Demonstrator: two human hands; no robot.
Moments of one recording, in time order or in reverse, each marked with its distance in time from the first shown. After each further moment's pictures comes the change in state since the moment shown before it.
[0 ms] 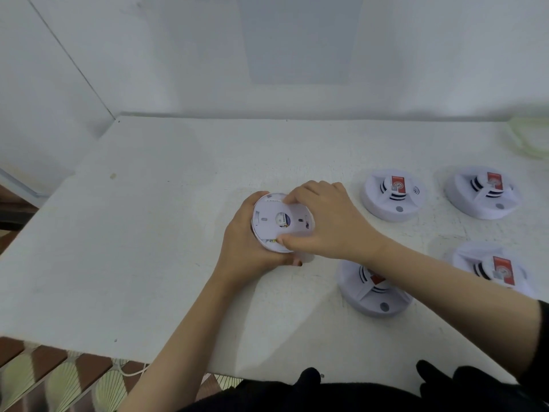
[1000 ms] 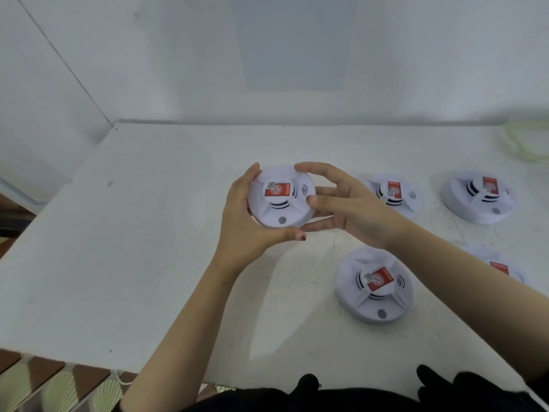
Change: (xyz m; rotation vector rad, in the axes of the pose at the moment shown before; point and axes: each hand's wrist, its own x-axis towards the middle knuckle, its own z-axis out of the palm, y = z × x) left_hand 0.025 0.013 -0.001 -0.072 0.067 0.003; right_hand 0.000 0.018 -0.040 1.278 -0.221 0.295
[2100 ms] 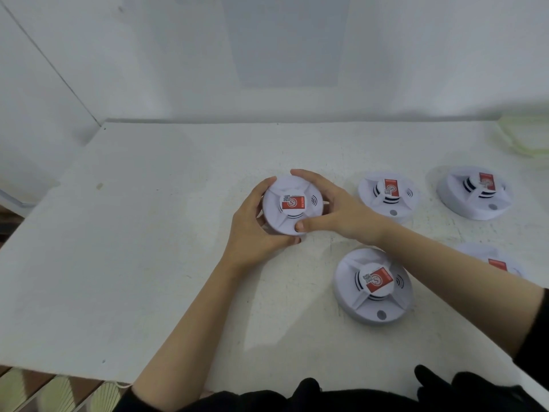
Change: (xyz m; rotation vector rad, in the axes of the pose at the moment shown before) left_hand 0.010 -0.026 0.019 -0.039 -0.052 -0.053; right_hand 0.020 0.033 -0.016 -0.310 0.073 0.018
